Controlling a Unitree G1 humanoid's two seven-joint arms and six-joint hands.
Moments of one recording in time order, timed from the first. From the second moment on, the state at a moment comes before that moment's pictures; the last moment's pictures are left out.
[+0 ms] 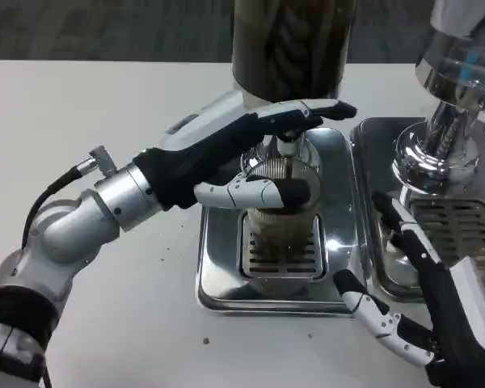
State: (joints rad) left arm -0.71 0.40 -0.28 0.99 0.15 -1.08 -0.44; right arm 0.31 -0.20 0.13 0.07 -0.44 -0.55 -0.27
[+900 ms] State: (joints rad) left arm -0.70 0.40 -0.28 0.97 0.15 -1.07 -0.44; right arm 0.14 -0.20 0.13 0.18 -0.38 -0.52 -0.13
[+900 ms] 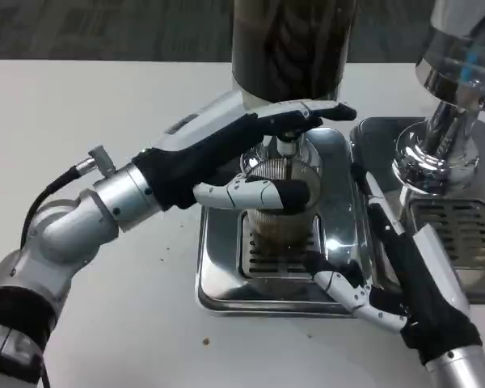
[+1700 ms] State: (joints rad) left arm -0.67 0.38 -0.22 0.93 -0.04 -0.98 -0.63; right arm 0.06 -0.20 0.14 0.25 -0.34 -0.51 -0.06
